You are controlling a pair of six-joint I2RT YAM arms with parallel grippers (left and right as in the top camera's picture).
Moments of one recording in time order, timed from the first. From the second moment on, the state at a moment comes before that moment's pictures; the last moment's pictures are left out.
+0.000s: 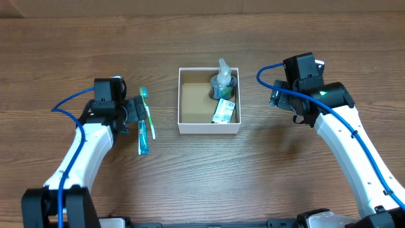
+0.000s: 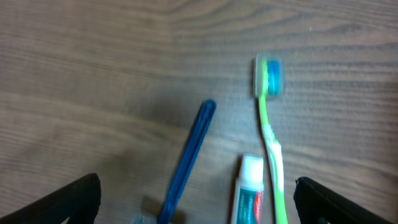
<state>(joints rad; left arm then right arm) 0.00 1.52 0.87 -0.35 -0.10 -0.18 0.23 1.46 1.25 -0.96 0.33 0.46</state>
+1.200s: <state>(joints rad) 0.08 1.80 0.87 -0.10 0.01 0.01 0.23 1.46 1.25 -0.96 0.33 0.46</state>
